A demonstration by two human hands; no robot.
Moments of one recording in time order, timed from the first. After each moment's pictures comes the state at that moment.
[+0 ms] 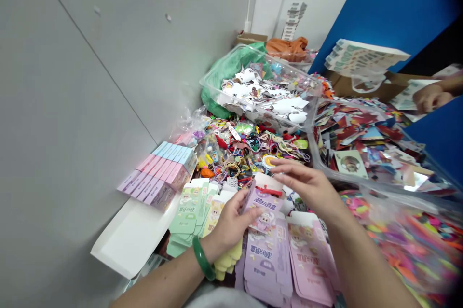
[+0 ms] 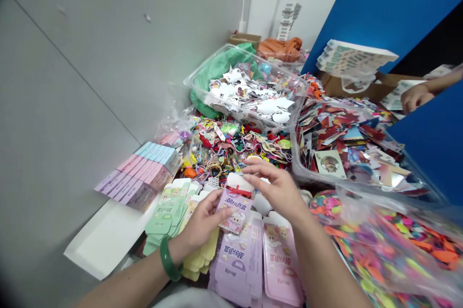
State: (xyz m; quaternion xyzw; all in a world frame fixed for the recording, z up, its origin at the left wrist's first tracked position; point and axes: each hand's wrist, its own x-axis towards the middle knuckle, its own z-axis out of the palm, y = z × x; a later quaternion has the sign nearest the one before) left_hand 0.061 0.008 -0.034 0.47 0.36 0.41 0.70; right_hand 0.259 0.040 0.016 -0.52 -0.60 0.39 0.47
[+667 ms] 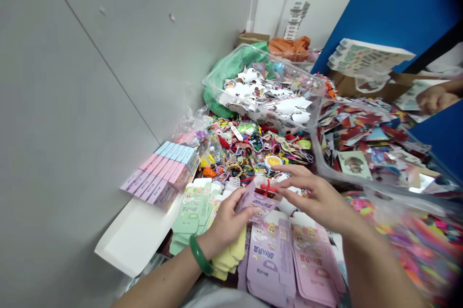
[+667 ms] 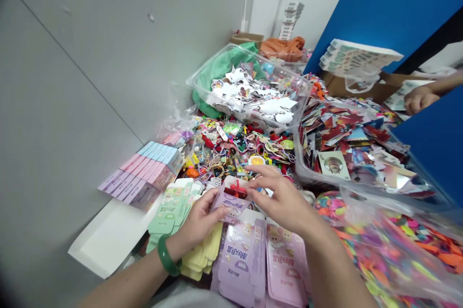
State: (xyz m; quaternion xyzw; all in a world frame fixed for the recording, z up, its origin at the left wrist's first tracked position) left_hand 0.043 0.015 -0.036 0.57 0.39 0.41 0.60; right_hand 0.260 0.023 0.034 -0.52 -0.76 0.26 0.30
